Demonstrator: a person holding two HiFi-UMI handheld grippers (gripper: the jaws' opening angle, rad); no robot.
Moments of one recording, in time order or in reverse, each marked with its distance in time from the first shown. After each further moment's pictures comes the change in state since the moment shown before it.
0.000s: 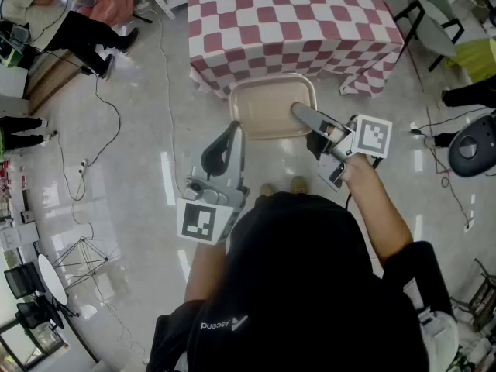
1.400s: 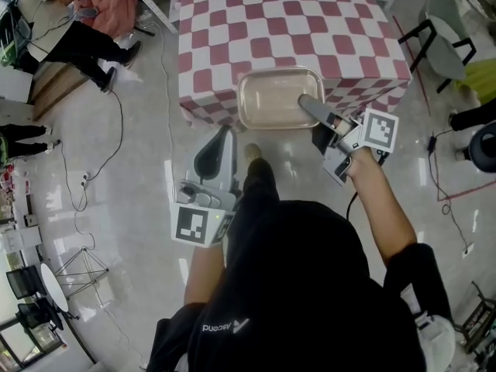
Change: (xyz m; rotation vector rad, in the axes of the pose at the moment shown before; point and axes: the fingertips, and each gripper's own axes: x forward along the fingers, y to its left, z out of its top) left arm 0.146 0.046 -0.033 0.020 -0.015 0.053; right arm 0.028 -0.077 0.170 0.020 -0.036 0.013
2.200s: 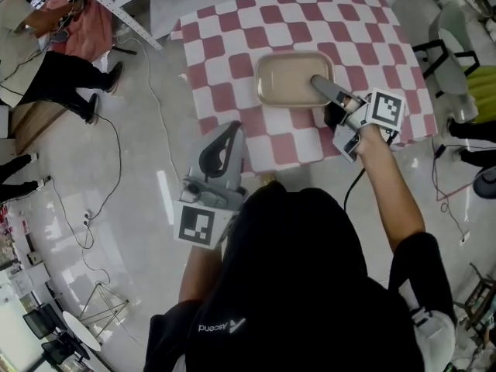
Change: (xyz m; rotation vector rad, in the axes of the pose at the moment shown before) left arm 0.223 0.269 -0.048 -0.043 0.028 -0.155; right arm 0.264 -0.119 0.220 -0.035 -0.071 -0.232
